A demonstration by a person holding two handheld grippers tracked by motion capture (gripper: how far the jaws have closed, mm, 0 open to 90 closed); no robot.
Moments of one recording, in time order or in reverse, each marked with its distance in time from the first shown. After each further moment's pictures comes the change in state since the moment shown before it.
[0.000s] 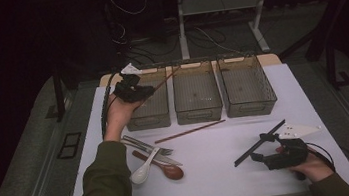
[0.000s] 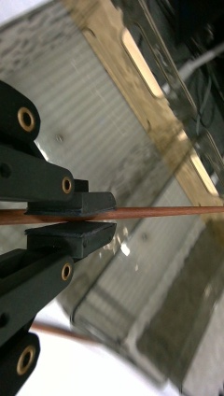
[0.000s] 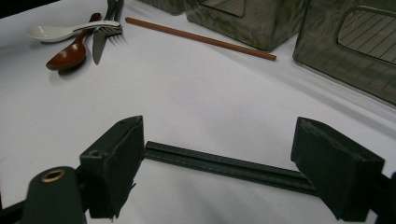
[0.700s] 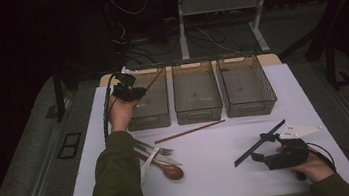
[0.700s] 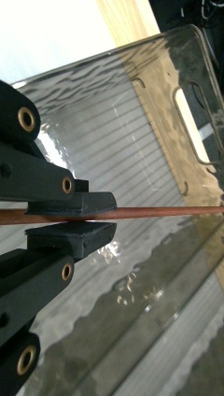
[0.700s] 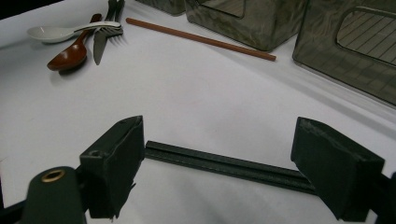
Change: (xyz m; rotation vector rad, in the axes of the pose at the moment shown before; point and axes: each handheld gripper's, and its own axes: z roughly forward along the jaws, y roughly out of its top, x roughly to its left) left arm 0.032 -0.020 0.032 0.069 0.162 -0.137; right arm 0.000 0.000 -0.001 -0.002 0.001 0.001
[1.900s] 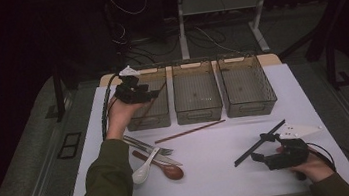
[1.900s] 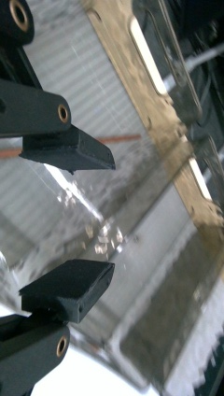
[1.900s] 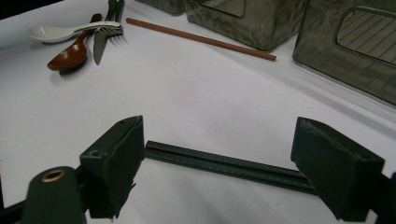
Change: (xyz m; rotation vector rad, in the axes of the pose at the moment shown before) left arm -0.028 0.004 -0.029 -0.131 -0.215 0.072; right arm 0.000 0.000 0.000 0.003 0.001 -0.001
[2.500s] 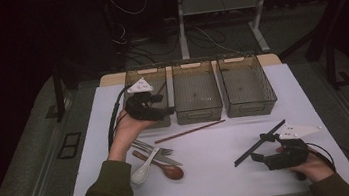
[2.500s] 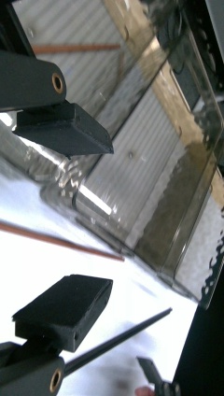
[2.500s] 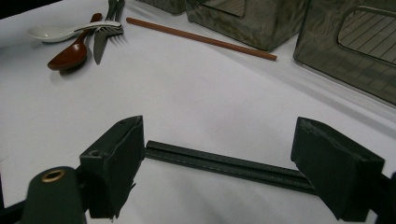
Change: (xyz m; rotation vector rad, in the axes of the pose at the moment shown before) left arm -0.065 -0.015 -0.011 -0.056 -0.165 0.114; right arm 0.001 0.000 0.000 0.000 0.000 -0.002
